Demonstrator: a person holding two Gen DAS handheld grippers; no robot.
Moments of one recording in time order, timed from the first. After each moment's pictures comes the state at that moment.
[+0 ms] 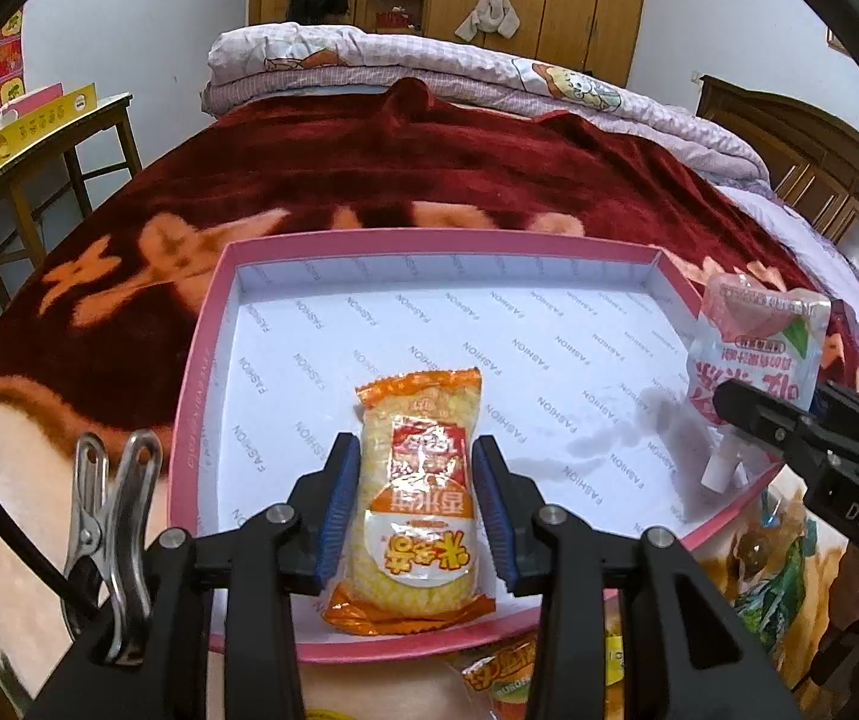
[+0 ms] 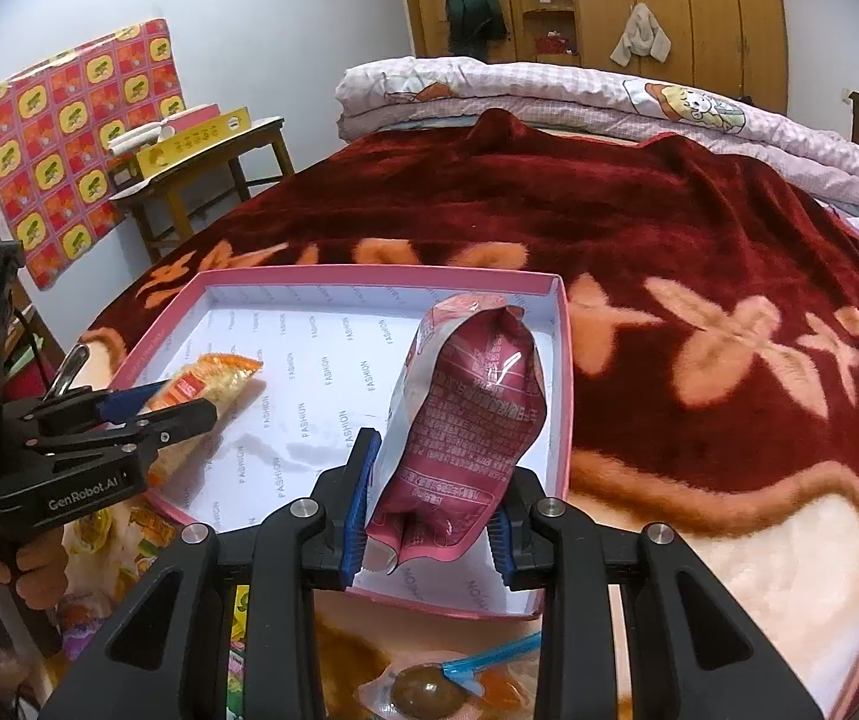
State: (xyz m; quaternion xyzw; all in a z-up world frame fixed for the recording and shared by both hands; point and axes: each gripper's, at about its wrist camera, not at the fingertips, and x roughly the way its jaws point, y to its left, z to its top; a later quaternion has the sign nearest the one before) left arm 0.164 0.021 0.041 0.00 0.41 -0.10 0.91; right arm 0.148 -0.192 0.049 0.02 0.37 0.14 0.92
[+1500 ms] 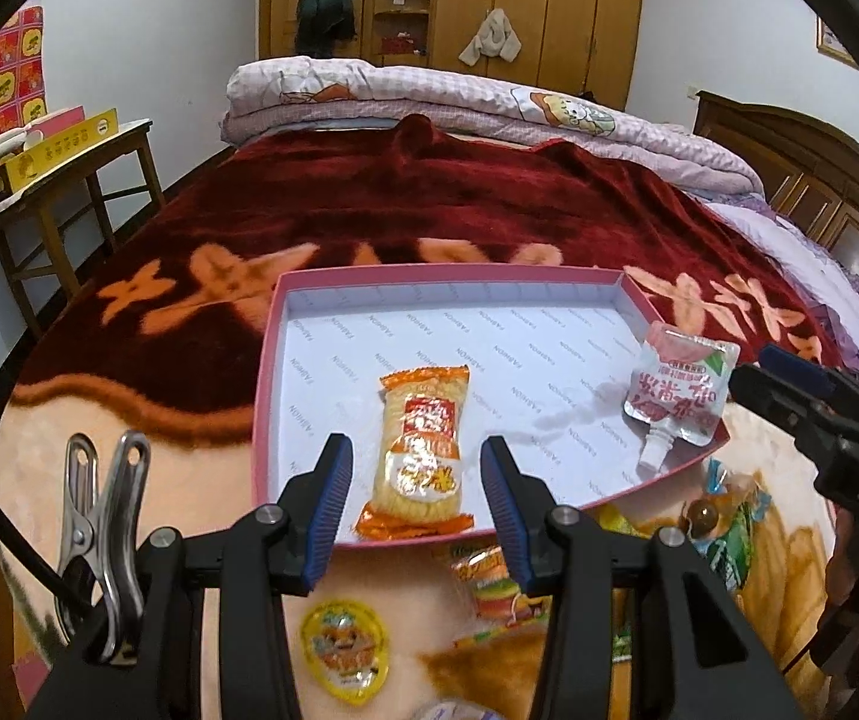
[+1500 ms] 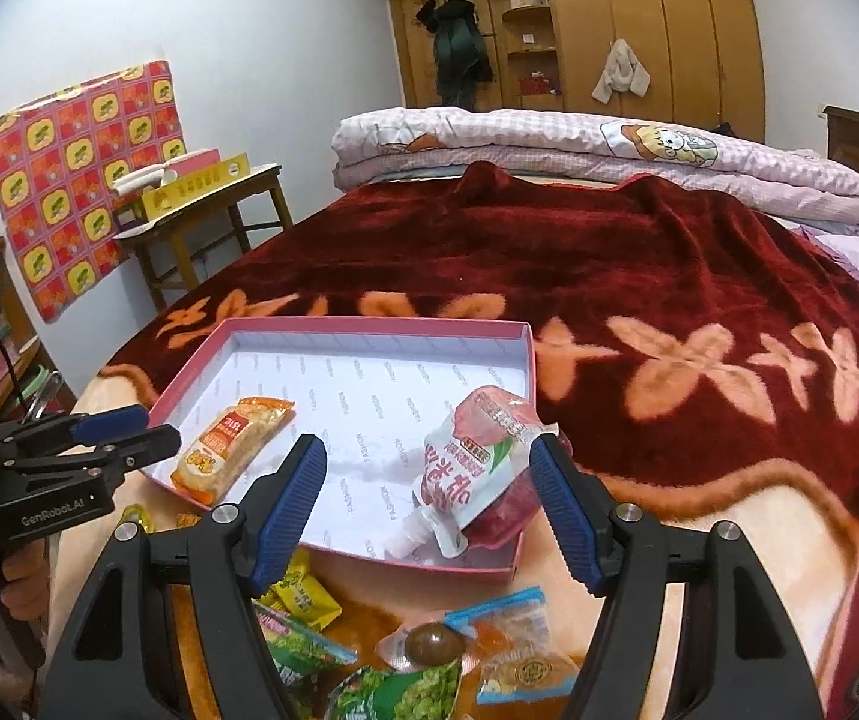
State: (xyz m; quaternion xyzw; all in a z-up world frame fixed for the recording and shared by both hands) left arm 0.109 0.033 0.082 0.00 0.38 -0.09 0.92; right arm 0.103 -0.205 0.083 0.03 0.31 0.13 0.94
